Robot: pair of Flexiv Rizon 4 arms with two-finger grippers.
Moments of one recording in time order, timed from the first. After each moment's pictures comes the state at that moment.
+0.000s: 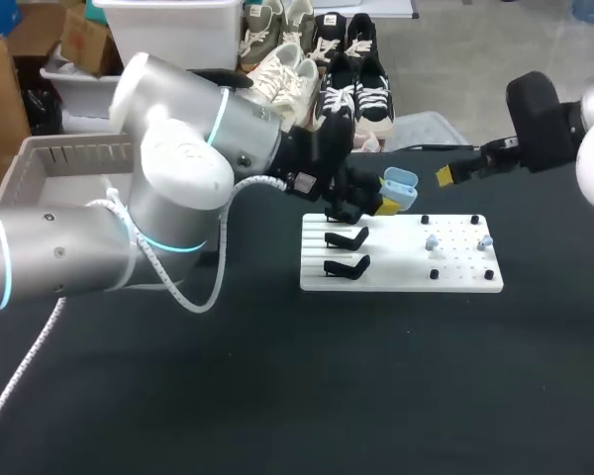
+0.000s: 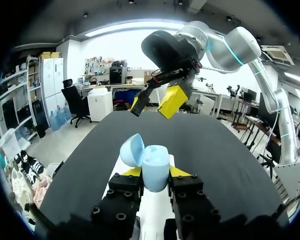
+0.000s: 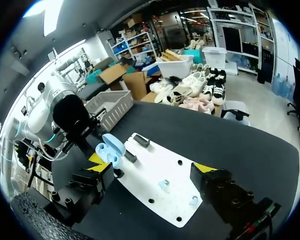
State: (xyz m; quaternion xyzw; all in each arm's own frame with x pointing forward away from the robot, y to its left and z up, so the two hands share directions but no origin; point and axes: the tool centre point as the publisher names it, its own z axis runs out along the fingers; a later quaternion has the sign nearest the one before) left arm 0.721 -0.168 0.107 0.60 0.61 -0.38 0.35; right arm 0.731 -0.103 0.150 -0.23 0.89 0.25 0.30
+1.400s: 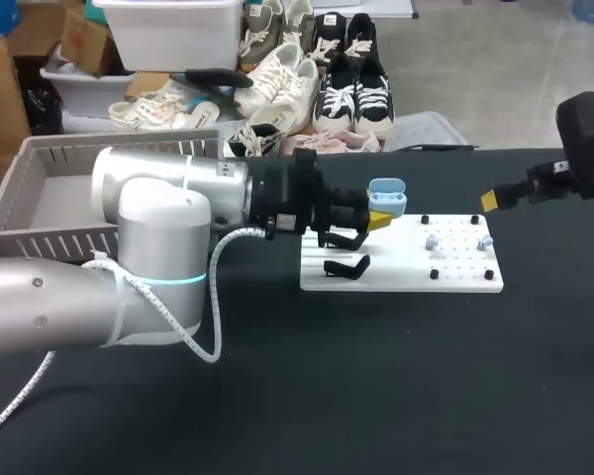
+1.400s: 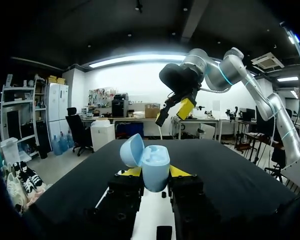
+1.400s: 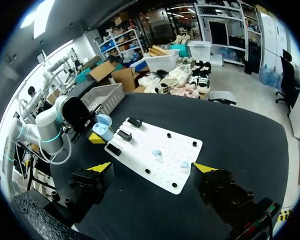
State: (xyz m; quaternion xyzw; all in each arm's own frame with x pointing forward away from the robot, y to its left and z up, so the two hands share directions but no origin) left arm 0.703 -0.162 0.105 0.54 0.54 -0.45 0.46; right arm 0.675 -0.148 0.153 -0.19 0.91 0.22 0.29
